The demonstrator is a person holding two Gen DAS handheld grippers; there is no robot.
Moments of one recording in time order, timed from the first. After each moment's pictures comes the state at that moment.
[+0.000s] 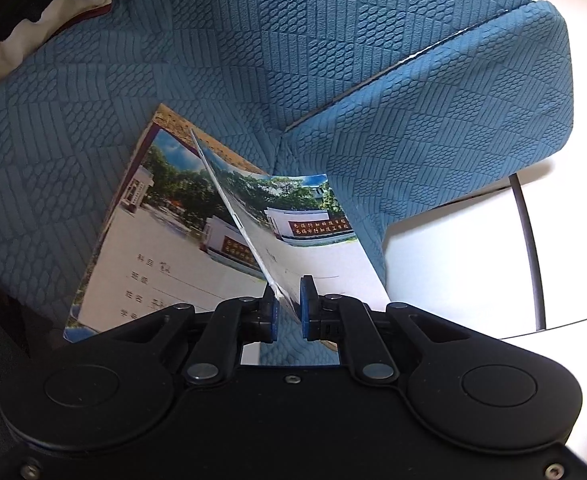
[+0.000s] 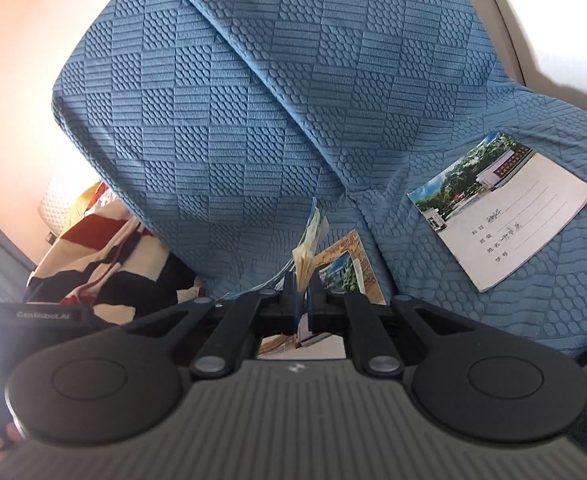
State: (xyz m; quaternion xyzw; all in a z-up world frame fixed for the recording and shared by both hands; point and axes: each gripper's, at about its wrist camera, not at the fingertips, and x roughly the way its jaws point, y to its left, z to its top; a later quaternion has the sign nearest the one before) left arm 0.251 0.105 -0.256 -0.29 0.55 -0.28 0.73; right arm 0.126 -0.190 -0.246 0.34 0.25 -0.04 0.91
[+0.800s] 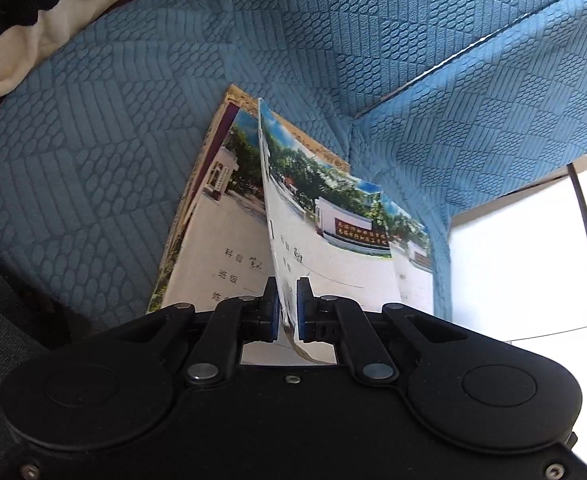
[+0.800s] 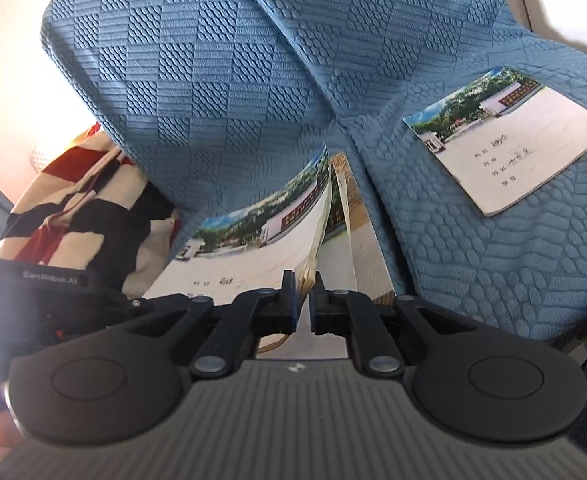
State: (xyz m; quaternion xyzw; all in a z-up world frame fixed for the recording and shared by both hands) left arm 0.255 0.109 -0.304 -0.24 0.57 -0.23 0.75; right arm 0.130 -0.173 -0.306 0.32 0.32 -0.03 0.89
